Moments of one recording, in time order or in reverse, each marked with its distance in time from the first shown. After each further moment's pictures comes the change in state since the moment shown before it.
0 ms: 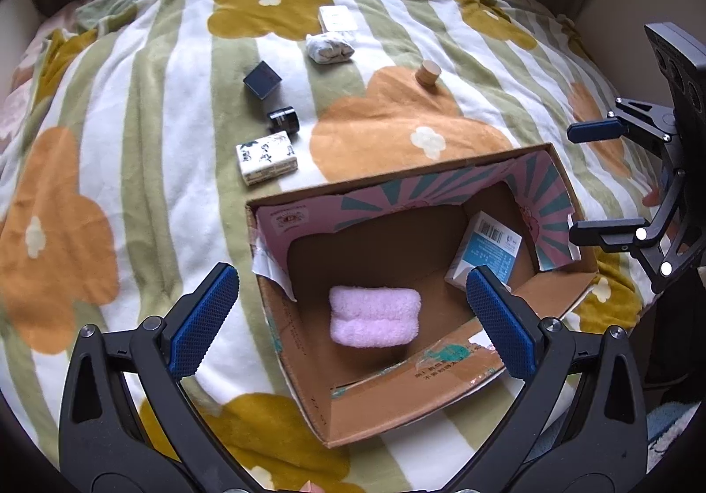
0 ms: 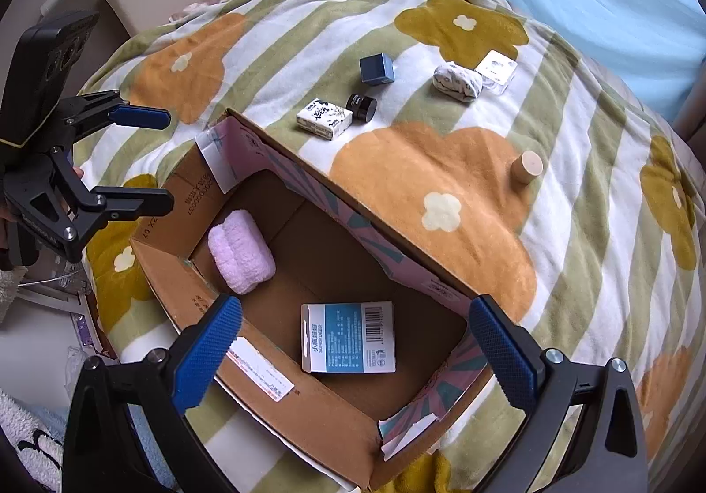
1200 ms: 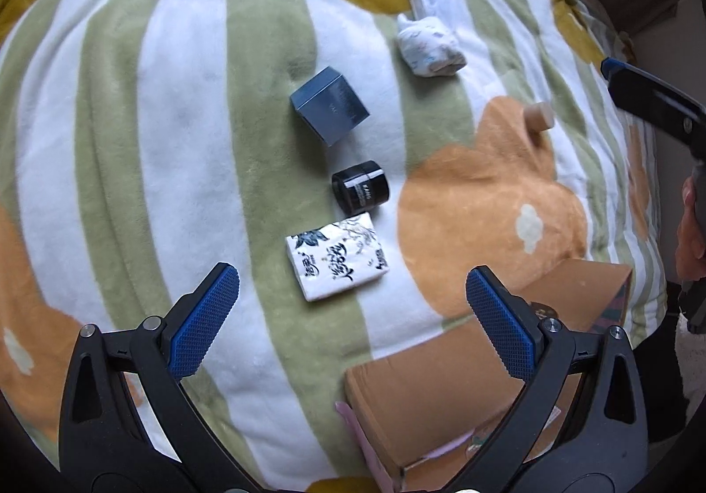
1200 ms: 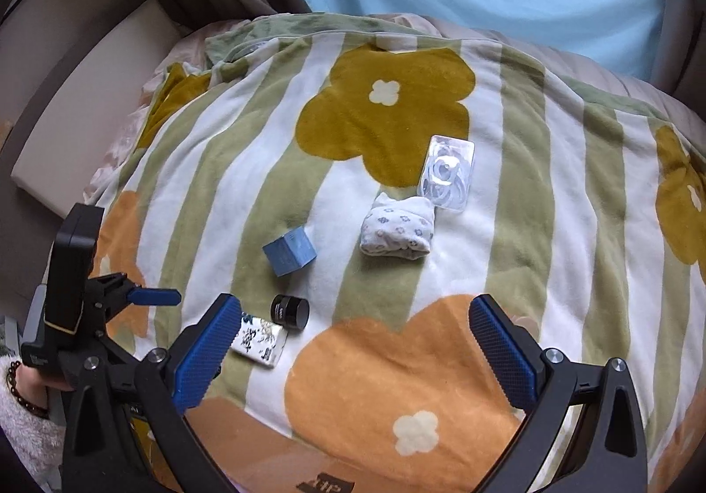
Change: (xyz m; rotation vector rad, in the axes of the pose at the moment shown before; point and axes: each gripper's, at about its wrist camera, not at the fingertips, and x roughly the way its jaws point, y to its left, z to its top) left arm 0.145 0.115 0.140 -0.138 0.290 -0.072; right arm 0.067 -0.113 0.182 0.368 -0.133 0.010
